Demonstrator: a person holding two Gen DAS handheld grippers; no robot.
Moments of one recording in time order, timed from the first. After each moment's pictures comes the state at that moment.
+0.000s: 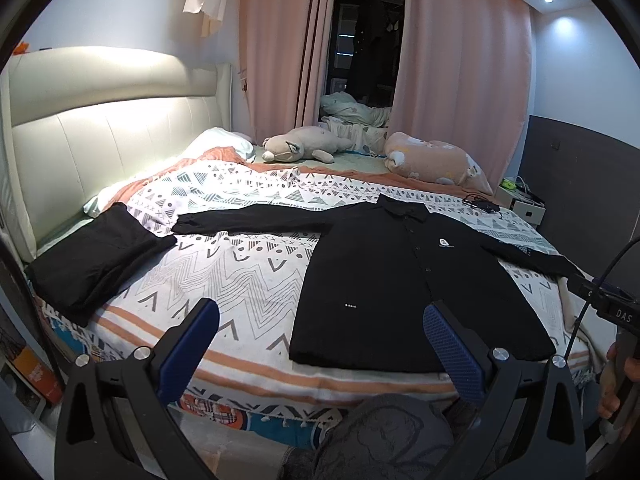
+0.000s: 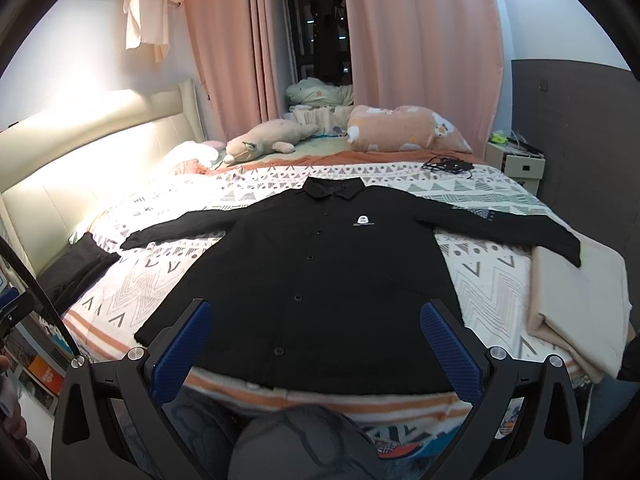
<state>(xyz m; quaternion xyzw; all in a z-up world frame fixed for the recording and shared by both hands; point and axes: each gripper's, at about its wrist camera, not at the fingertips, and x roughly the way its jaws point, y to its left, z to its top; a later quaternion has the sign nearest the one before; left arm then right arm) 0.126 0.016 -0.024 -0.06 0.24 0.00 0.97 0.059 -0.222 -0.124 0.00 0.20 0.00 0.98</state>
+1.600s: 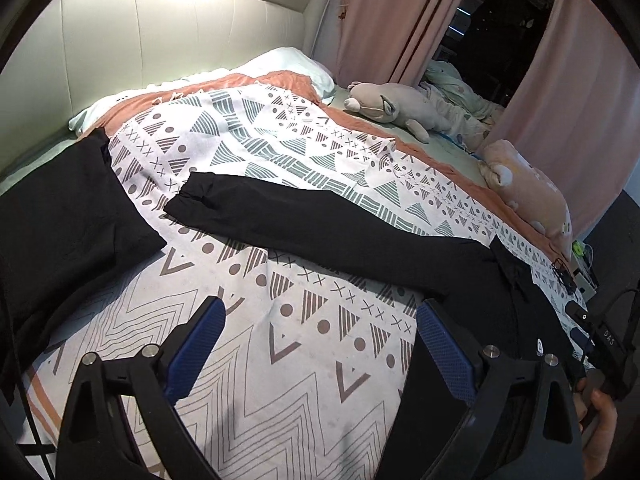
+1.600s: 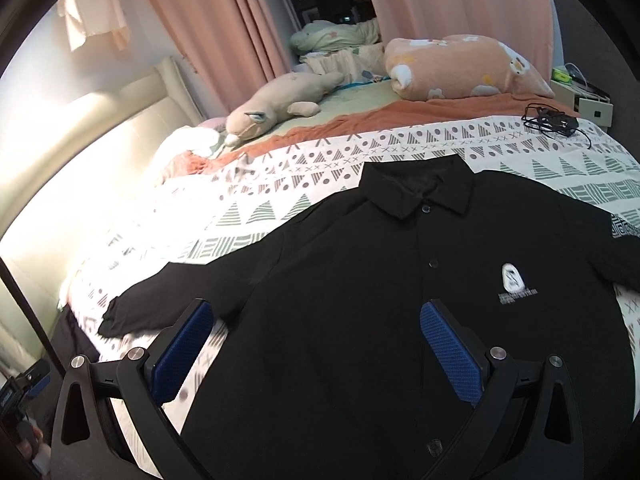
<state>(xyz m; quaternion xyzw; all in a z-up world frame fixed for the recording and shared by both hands) 0.438 0.176 -0.082 -0.21 0.35 0.10 0.91 0.462 -0.196 -0.114 0.09 0.29 0.05 0.95</state>
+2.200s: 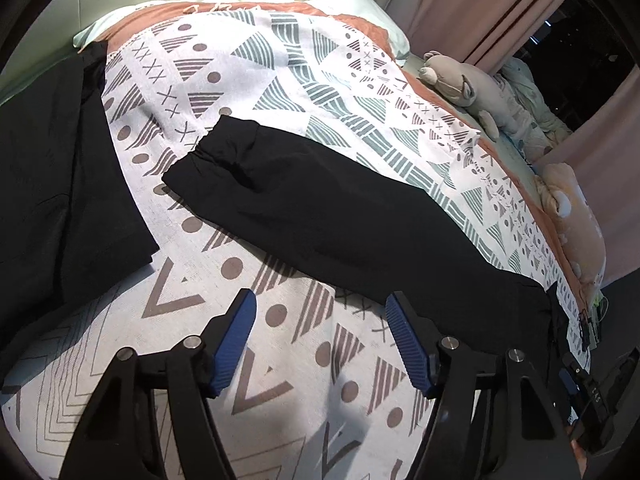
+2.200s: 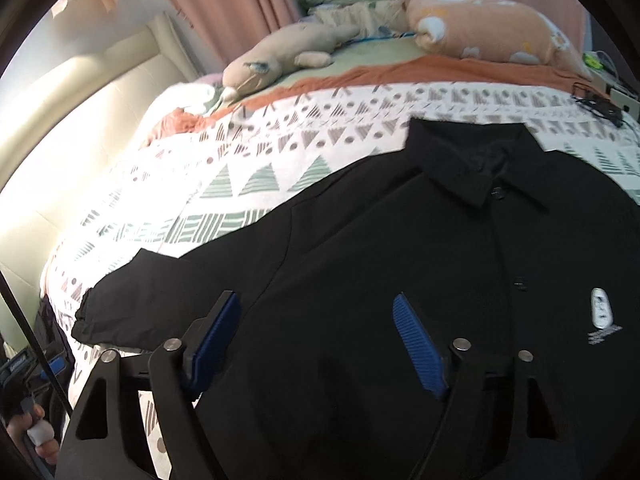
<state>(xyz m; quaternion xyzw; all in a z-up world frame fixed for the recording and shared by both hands) 0.540 0.271 -0.167 -0.31 0.42 0.15 0.84 0.597 -0.139 -0.159 0.08 0.37 0.07 0.92</state>
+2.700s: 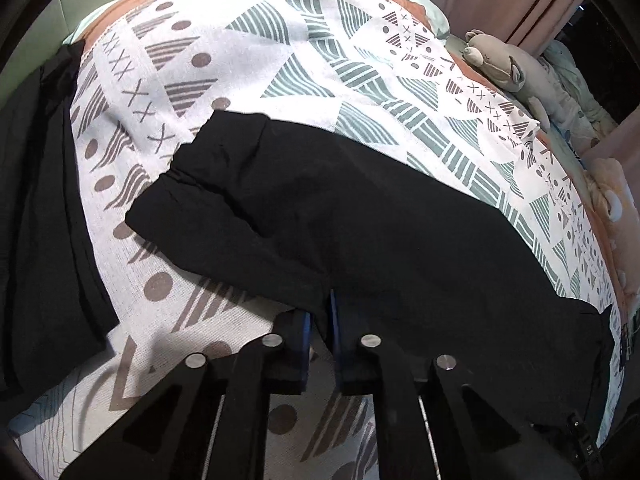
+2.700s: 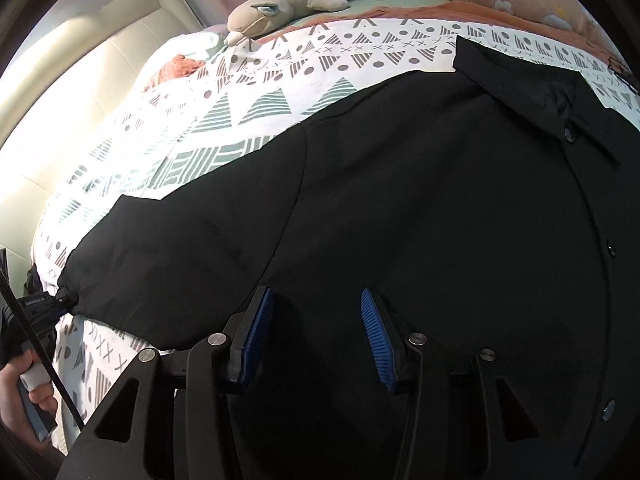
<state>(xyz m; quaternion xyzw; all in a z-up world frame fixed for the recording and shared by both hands) 0.607 0.287 -0.200 -0.27 0.46 0.21 0.82 0.650 -0.124 -0.215 0.07 0.44 0.09 0.89</state>
